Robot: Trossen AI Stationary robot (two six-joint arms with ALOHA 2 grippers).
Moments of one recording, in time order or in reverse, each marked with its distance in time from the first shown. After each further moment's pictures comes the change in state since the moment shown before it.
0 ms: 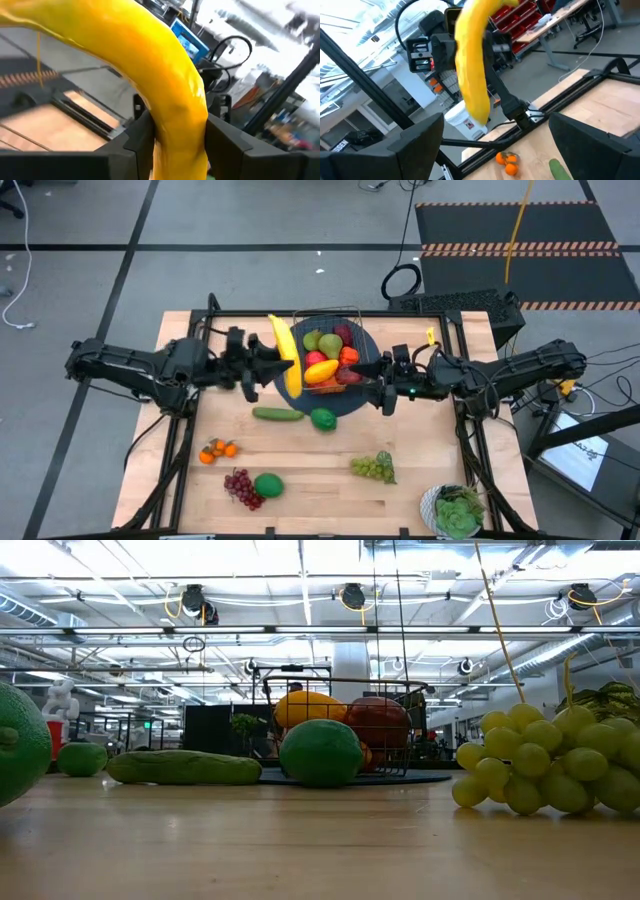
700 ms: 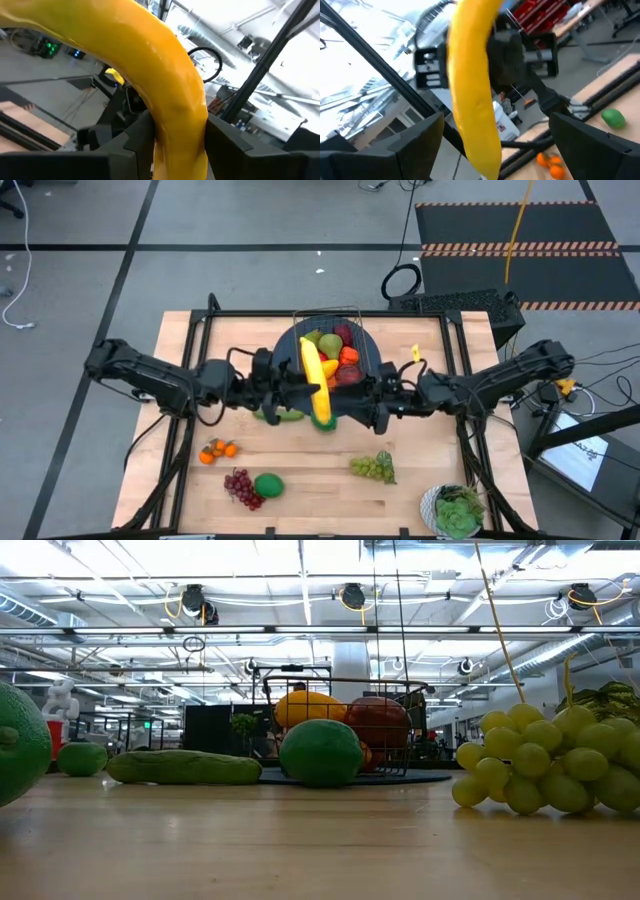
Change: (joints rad) left arm -0.082 0.243 0.000 0.427 0.044 0.010; right arm 0.087 0.153 0.000 0.255 -0.005 0.084
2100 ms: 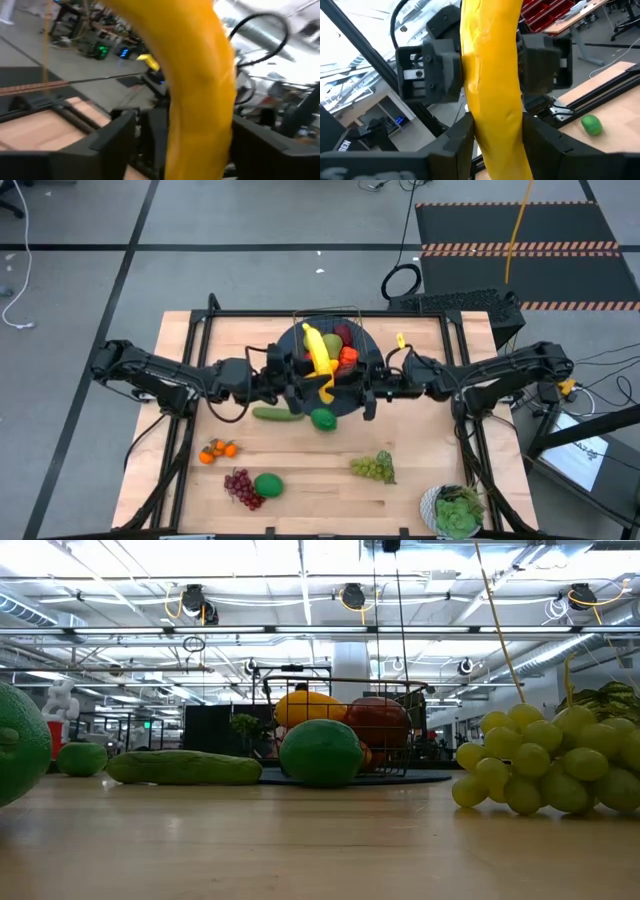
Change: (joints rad) left arm 0.071 0.051 0.001 -0.097 -0.132 0.031; right arm -0.172 0.013 -0.001 -0.034 -0.235 -0.095
